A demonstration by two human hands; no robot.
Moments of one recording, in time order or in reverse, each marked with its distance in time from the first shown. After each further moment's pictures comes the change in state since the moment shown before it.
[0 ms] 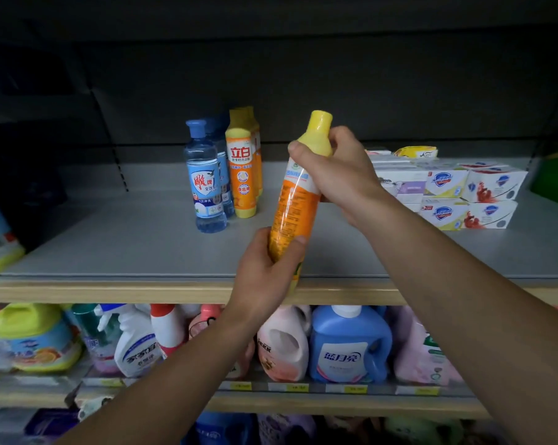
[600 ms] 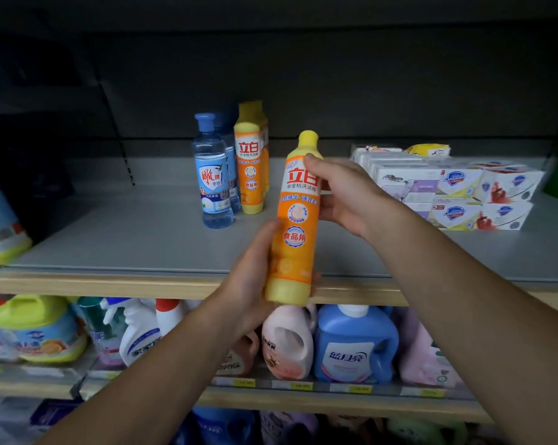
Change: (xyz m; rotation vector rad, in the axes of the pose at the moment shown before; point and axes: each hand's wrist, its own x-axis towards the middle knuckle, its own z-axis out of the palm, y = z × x) left_hand 0.005 0.014 -0.017 -0.666 -0.291 -0.531; right_hand 0.002 0.024 0.009 0.372 -0.252 0.346
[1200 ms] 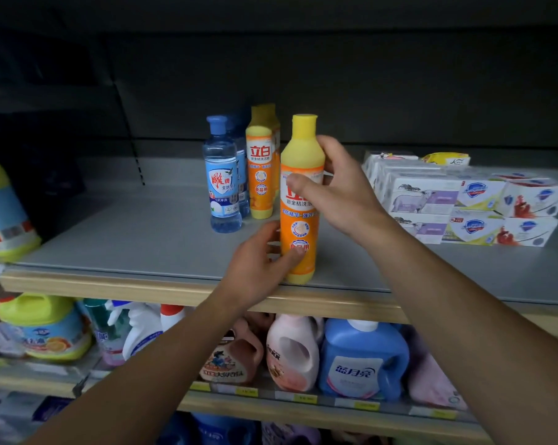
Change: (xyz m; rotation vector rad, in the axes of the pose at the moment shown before) left_hand 0.046 0.000 -0.052 1.002 0.200 0.534; right_hand -0.002 -0.002 0.016 -0.475 0.010 -0.469
